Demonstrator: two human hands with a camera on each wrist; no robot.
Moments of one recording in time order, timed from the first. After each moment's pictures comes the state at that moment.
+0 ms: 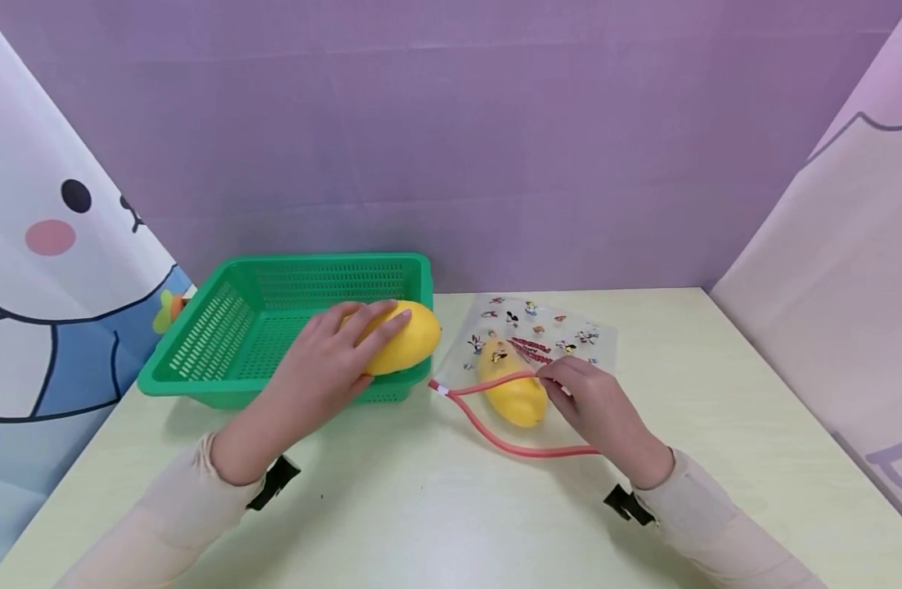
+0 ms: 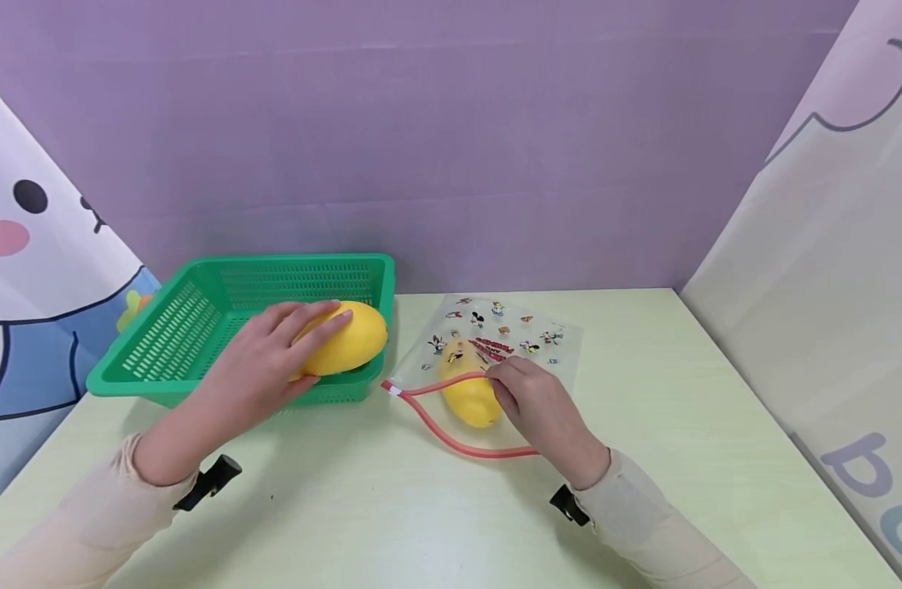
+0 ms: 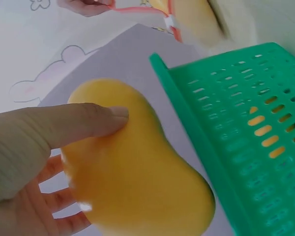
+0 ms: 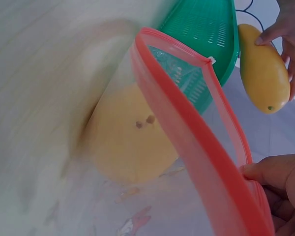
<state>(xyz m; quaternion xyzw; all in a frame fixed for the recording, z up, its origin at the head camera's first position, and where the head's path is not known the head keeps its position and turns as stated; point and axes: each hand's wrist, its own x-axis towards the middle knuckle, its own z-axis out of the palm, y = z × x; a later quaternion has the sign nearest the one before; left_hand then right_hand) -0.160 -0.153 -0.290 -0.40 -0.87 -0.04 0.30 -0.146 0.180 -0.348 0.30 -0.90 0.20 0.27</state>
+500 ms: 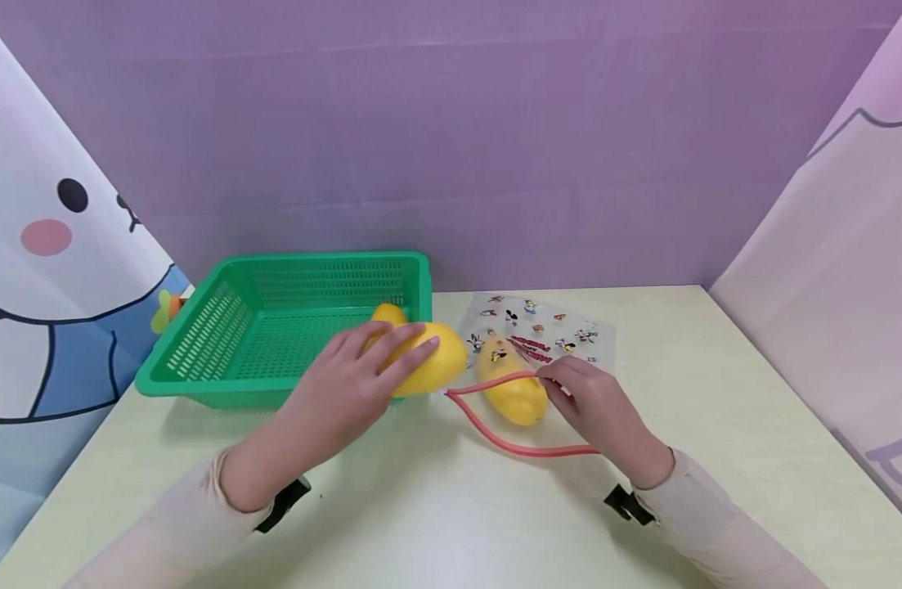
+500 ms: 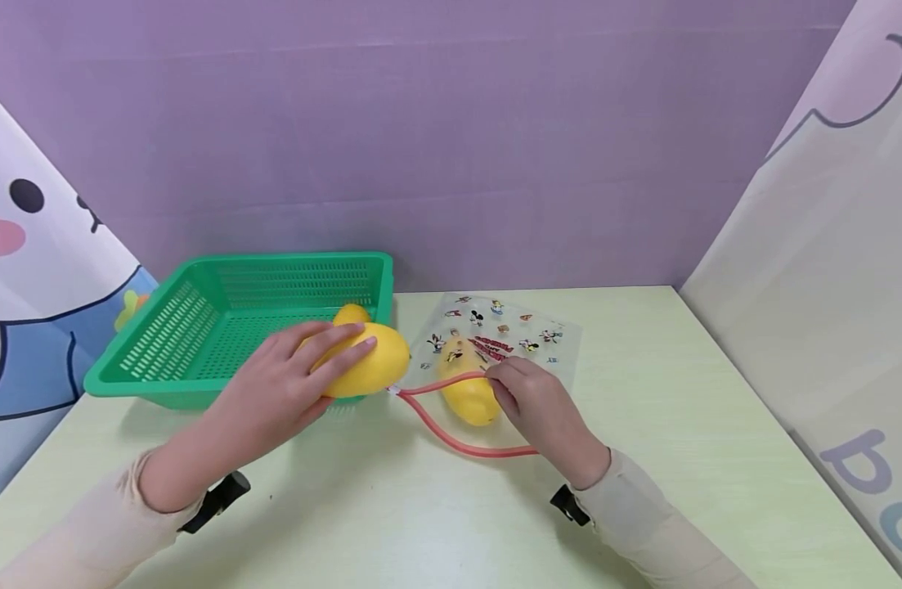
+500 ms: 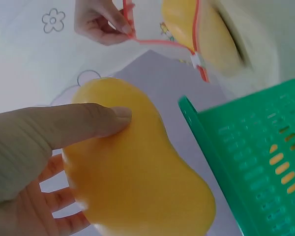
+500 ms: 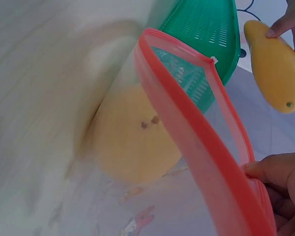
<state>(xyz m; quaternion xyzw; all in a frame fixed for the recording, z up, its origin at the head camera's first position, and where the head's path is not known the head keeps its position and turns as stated) -0.140 -0.132 -0.294 -0.44 -0.84 -0.03 0.33 -0.145 0.180 -0.351 0.31 -0.89 0.20 0.27</state>
